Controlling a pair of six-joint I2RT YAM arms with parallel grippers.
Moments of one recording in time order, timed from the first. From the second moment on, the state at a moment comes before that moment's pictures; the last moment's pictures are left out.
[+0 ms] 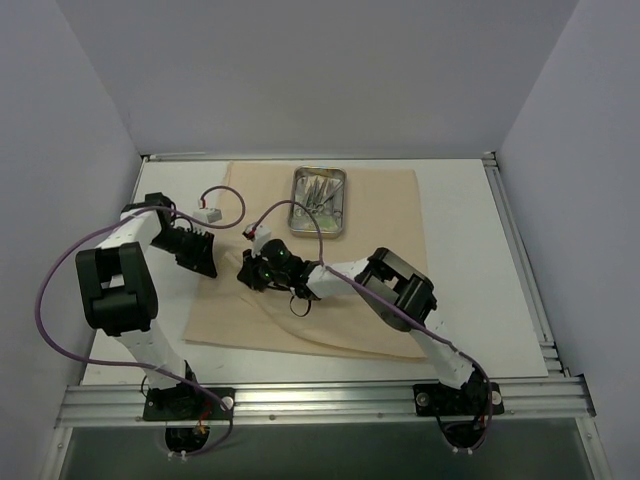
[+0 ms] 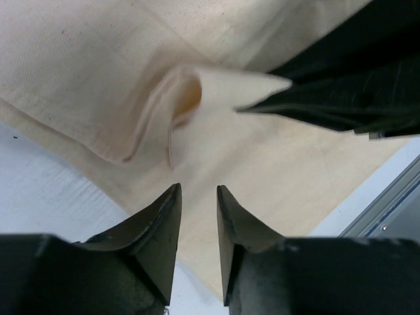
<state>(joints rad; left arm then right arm) 0.16 1.82 1.28 -0.99 0.60 0.66 0.99 2.27 1.39 0.45 -0.09 0.42</state>
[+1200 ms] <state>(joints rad) 0.05 1.86 1.20 -0.78 0.43 0.47 0.93 2.30 1.35 0.57 -0.20 0.53</state>
